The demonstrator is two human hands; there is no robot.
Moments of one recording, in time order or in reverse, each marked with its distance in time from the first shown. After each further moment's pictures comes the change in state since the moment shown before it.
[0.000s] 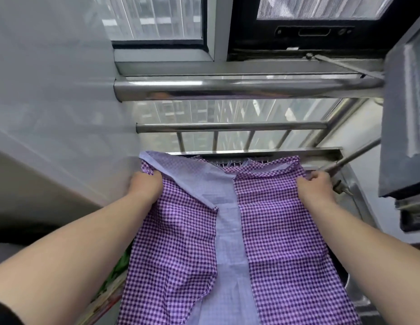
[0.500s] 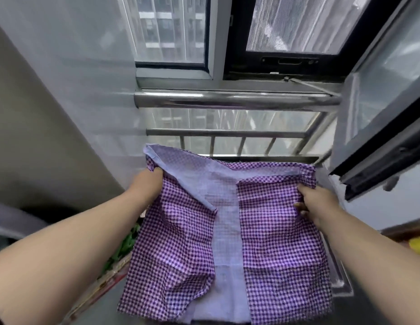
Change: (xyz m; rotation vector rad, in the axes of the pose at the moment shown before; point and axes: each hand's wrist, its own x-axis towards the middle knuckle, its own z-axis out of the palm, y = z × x) left_hand -0.107 0.004 -0.050 0.018 -0.074 0.243; right_hand -0.051 0.036 -0.061 0.426 -0.166 0.036
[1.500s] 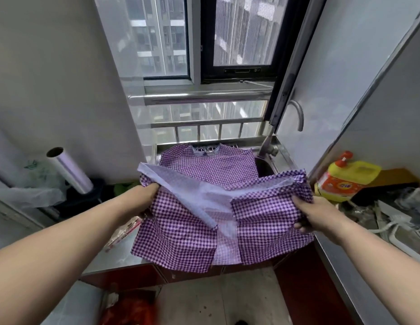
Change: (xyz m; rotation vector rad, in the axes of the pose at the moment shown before) left_hand -0.280 -0.091 -0.074 -0.023 -0.283 0.135; right_hand -0.276 0.130 -0.159 -0.137 -0.238 -0.153
